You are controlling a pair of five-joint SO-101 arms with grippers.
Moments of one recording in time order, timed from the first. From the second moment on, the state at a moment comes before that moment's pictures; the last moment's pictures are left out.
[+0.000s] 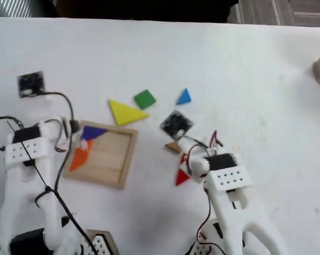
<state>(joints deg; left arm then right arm) -21.9 -25.2 48.1 48.8 1.1 -15.4 -39.3 64.3 49.2 38.2</state>
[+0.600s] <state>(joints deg) -25.8 -25.2 50.8 41.3 10.3 -22.2 -13.6 46.9 49.8 67.6</state>
